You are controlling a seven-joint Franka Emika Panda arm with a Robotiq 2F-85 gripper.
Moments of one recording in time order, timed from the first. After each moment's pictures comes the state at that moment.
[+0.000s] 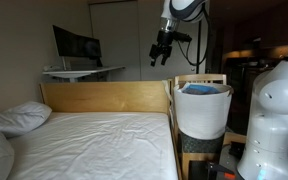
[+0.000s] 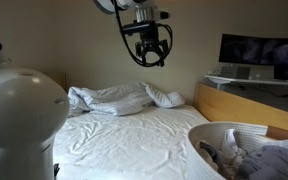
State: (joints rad) arm -0.05 -0.62 -0.04 -2.41 -0.05 2.15 0.07
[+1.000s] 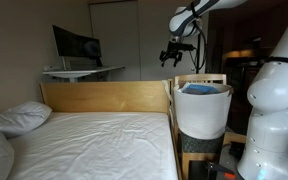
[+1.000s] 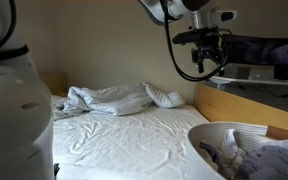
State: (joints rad) arm -0.31 -0.30 -0.18 -2.23 -0.08 2.34 0.22
